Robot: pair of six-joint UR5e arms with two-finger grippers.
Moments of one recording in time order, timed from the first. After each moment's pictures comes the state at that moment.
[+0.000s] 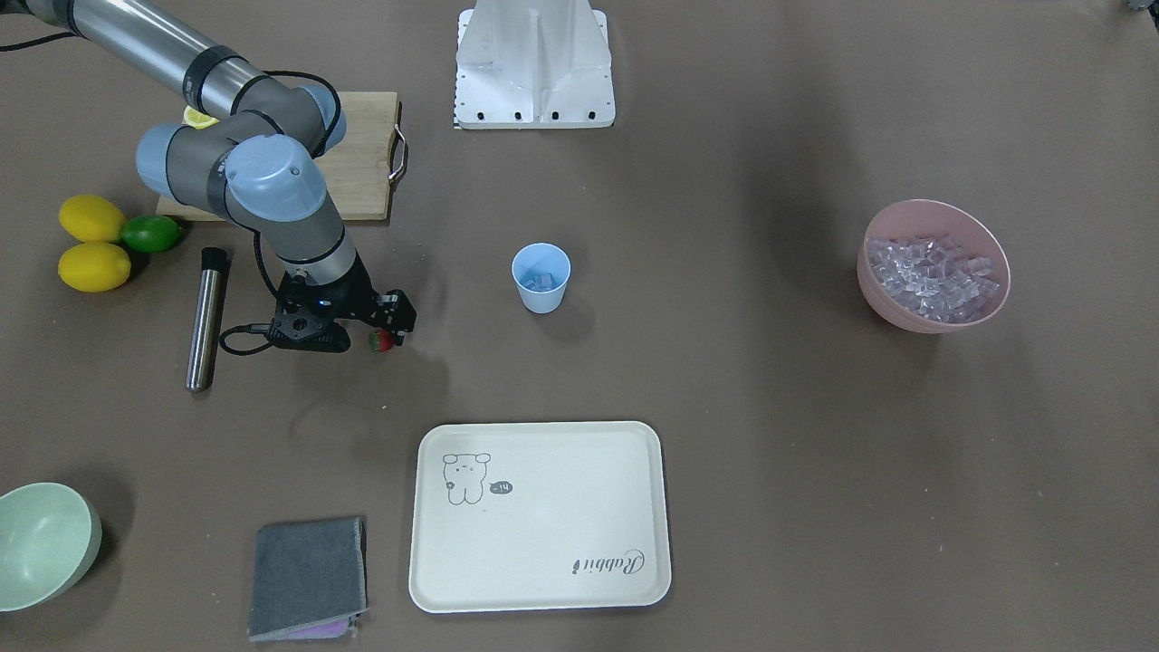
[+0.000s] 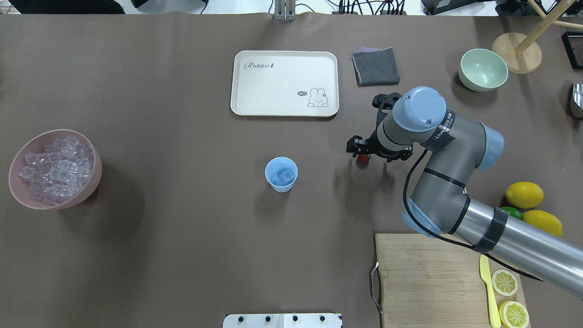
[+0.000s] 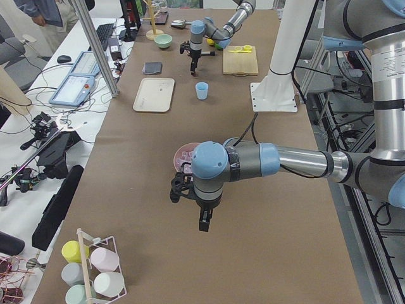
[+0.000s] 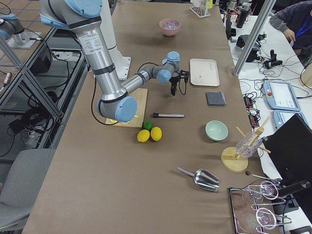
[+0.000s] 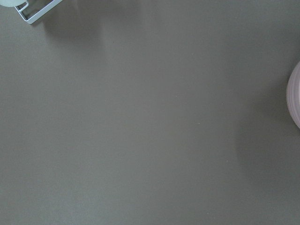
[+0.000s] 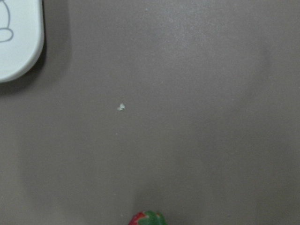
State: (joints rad) left arm -1.75 -1.36 -1.91 -1.29 -2.34 0.36; right arm 0.64 -1.11 1.57 -1.28 1.91 1.26
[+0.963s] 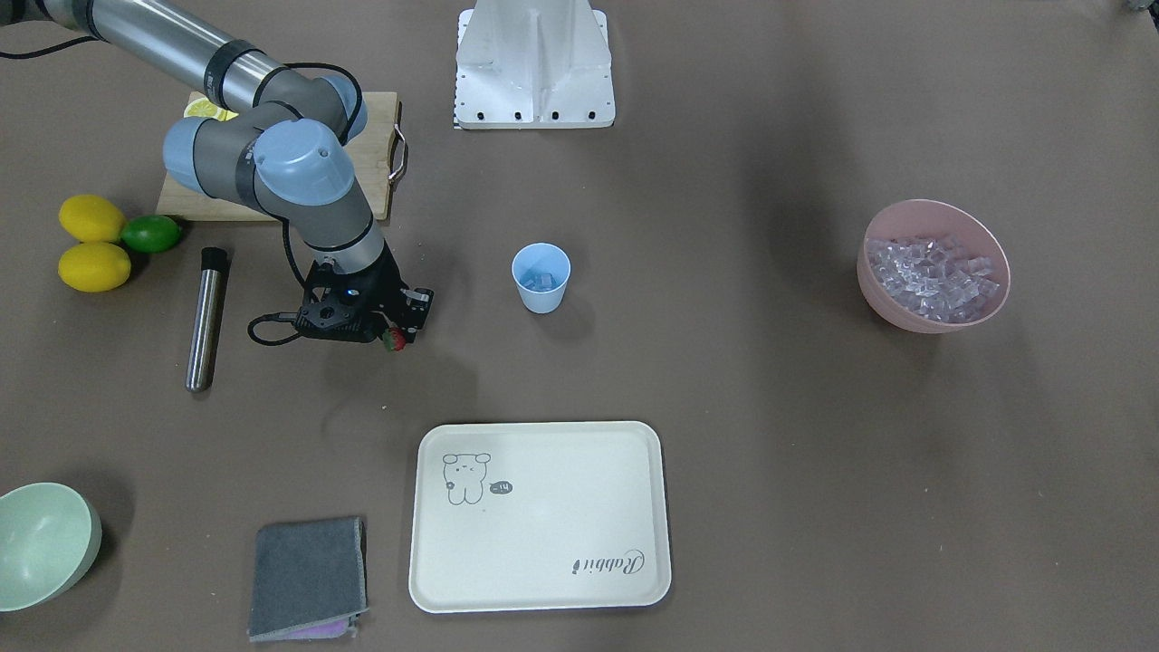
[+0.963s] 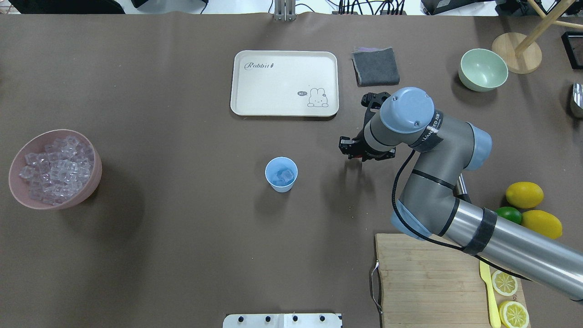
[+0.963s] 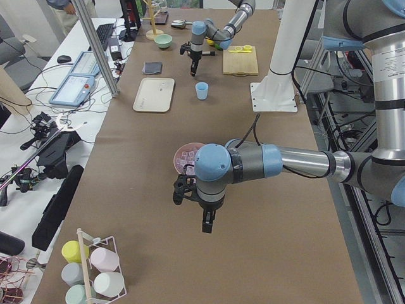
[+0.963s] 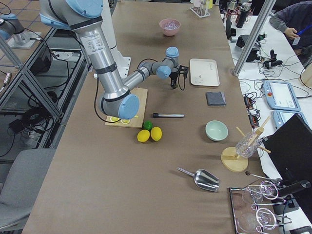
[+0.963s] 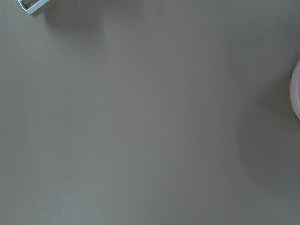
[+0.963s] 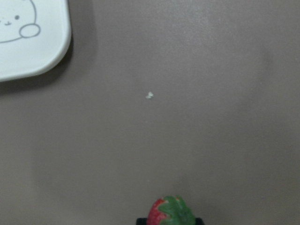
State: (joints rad) left arm -1.75 -1.35 -1.92 -1.29 -2.34 0.36; right arm 0.63 -1.05 1.59 -1.28 1.90 1.32
